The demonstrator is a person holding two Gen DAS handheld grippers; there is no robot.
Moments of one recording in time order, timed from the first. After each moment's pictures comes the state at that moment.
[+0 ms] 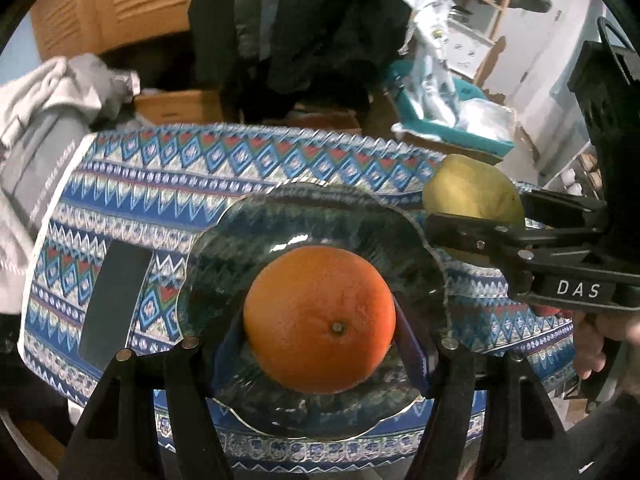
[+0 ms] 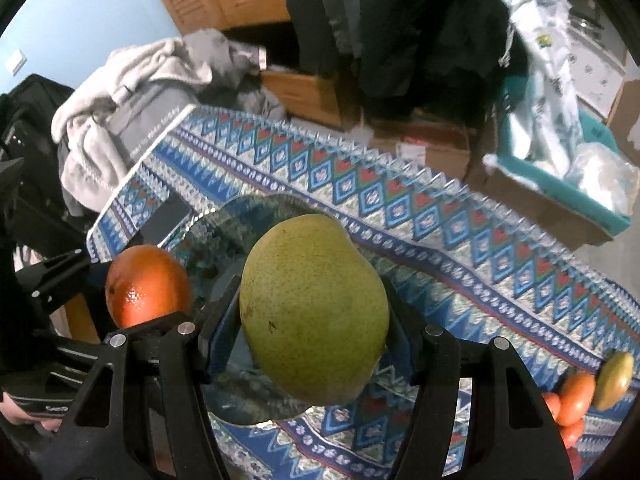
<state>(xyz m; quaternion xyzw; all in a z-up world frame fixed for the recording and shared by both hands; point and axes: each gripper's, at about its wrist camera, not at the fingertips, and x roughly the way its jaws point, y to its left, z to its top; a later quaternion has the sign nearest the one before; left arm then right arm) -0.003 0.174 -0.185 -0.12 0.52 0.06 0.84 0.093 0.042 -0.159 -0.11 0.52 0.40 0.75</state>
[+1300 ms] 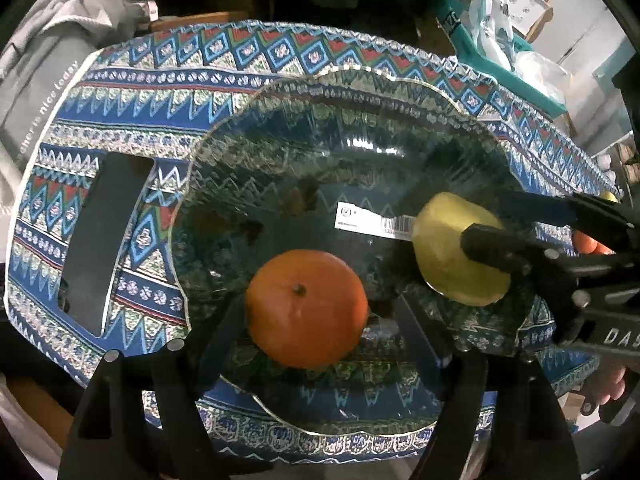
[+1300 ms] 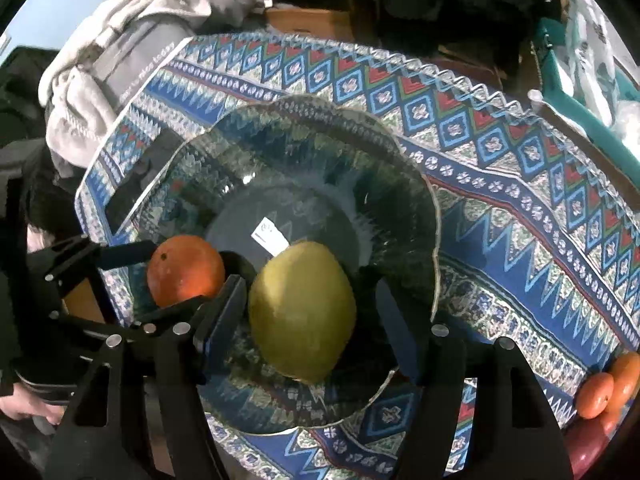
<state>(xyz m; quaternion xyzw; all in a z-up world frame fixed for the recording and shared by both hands) -0.009 0.186 -0.252 -0.14 0.60 0.10 0.78 0.077 0.062 -0.216 -0.12 0.58 0.40 0.70</state>
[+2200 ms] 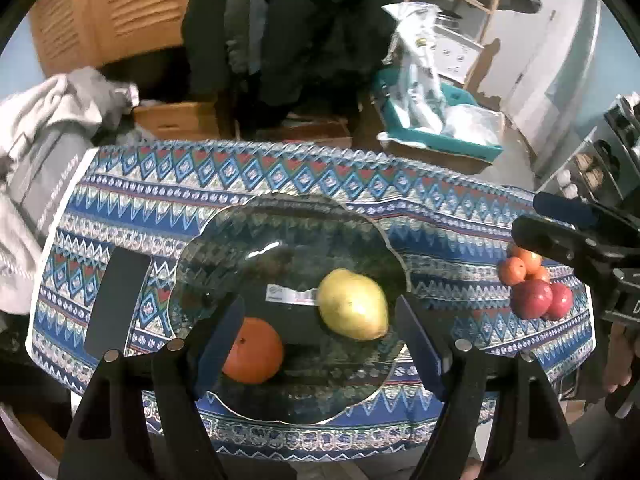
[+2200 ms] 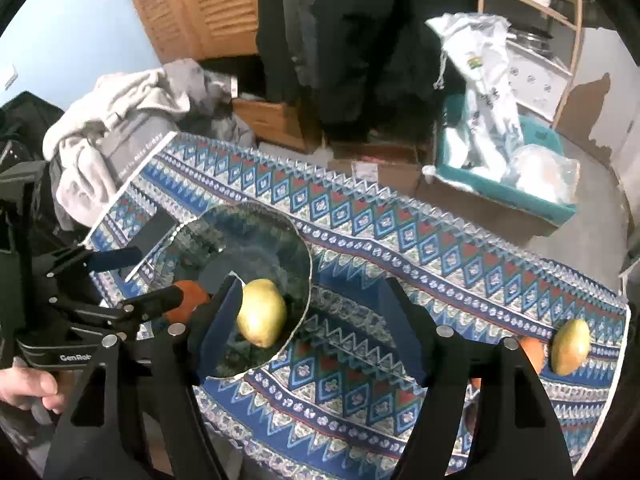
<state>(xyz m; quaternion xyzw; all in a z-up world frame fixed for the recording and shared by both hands) -0.004 0.139 -0.147 -0.11 0.50 0.06 0.86 0.068 -0.030 -0.087 -0.10 0.47 0.35 0.80</state>
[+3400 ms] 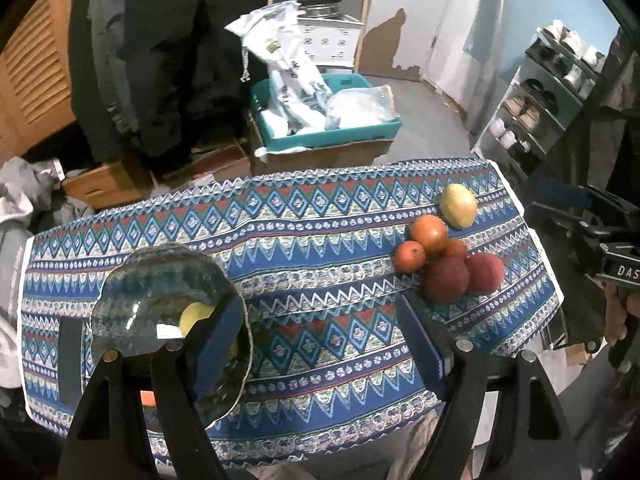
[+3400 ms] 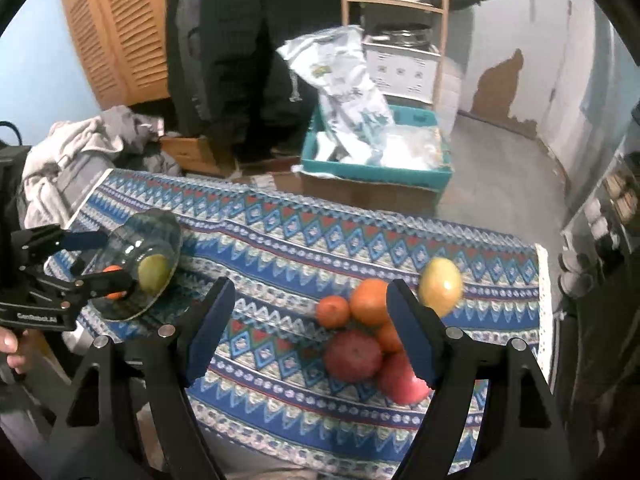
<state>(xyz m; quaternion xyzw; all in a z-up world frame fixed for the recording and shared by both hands) 0.023 -0.009 -0.108 -0.03 0.49 -0.06 0.87 0.066 -0.235 -0.062 -0.07 0.45 0.24 0.86</state>
